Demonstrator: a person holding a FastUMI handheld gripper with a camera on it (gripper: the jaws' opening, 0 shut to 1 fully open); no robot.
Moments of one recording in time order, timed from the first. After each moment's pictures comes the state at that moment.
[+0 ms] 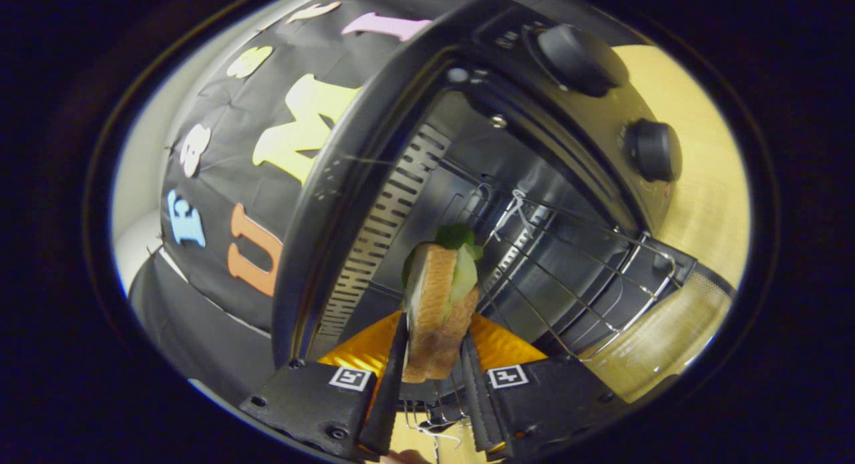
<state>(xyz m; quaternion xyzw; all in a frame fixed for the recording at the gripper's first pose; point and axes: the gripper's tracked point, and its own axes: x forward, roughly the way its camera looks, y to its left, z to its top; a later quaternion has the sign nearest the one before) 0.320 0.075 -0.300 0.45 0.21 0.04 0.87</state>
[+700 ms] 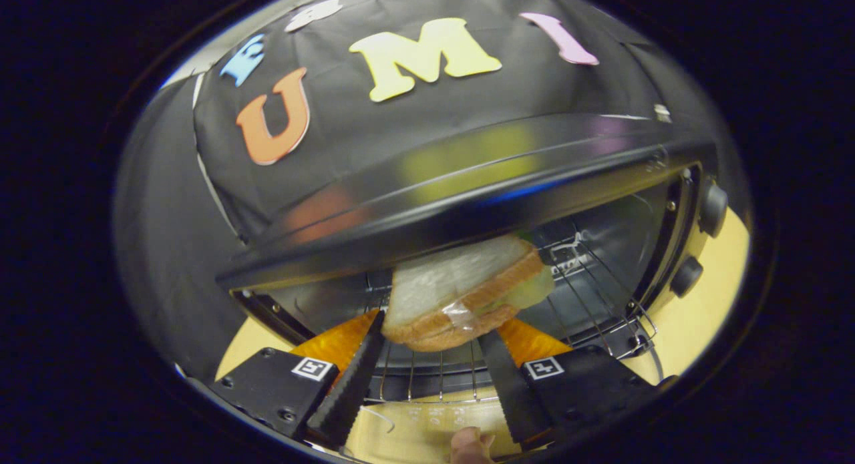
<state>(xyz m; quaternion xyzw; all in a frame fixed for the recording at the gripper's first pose) 0.306 0.102 -0.325 0.12 0.28 0.07 0.95</state>
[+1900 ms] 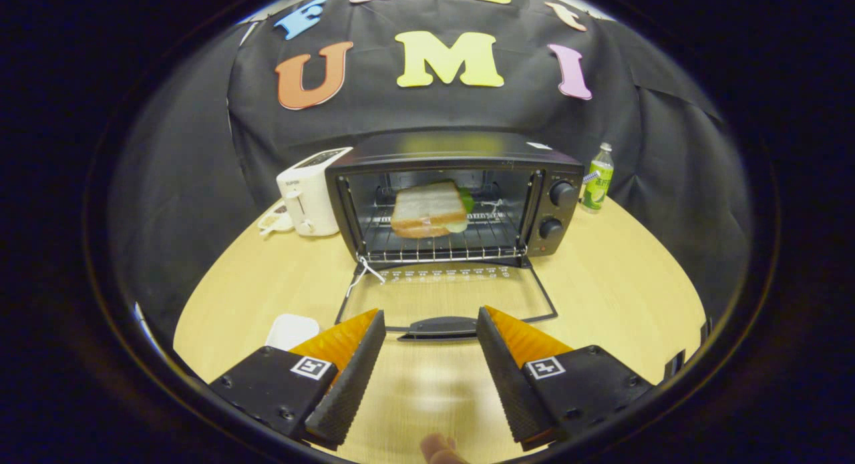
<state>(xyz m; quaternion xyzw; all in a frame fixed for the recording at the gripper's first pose) 0.118 0.066 -0.297 0.01 0.33 0.01 0.94</state>
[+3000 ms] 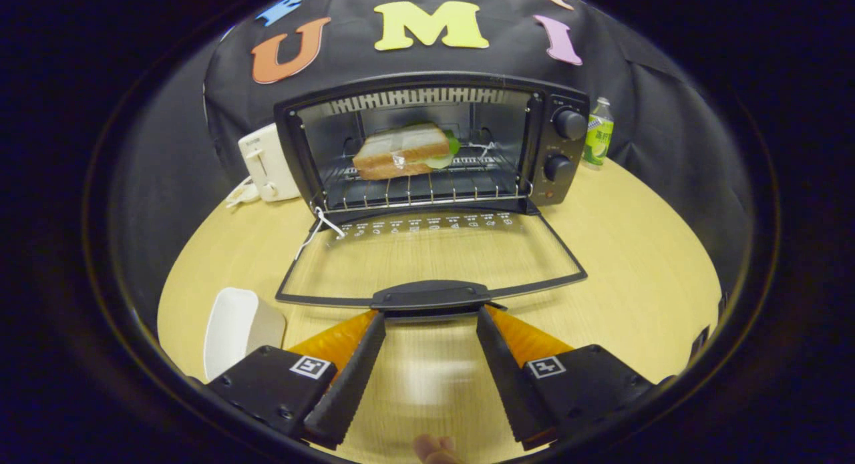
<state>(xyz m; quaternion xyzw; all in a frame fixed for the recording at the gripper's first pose) 0.127 0.052 -0.371 0.01 0.37 -0.02 0.93</state>
